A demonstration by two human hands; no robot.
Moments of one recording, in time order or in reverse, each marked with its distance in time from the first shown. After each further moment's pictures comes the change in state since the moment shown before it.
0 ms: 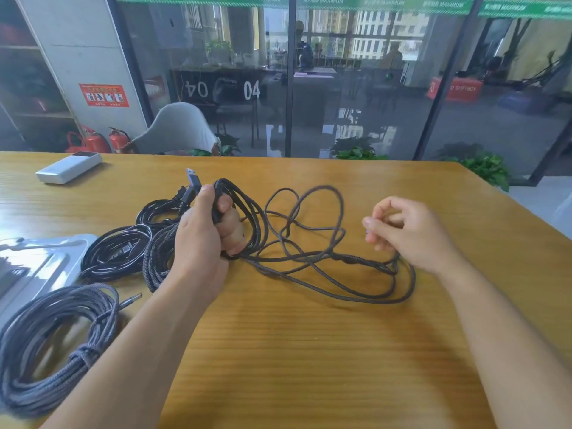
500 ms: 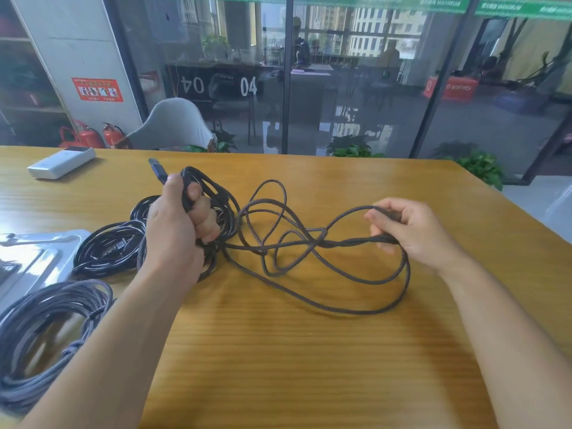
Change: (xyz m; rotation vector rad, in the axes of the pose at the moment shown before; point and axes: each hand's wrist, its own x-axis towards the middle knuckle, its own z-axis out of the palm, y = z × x) left_hand 0.008 0.012 -0.013 0.008 0.101 0.096; right_hand 0.005 0.017 -0.010 0.244 -0.136 -0.060
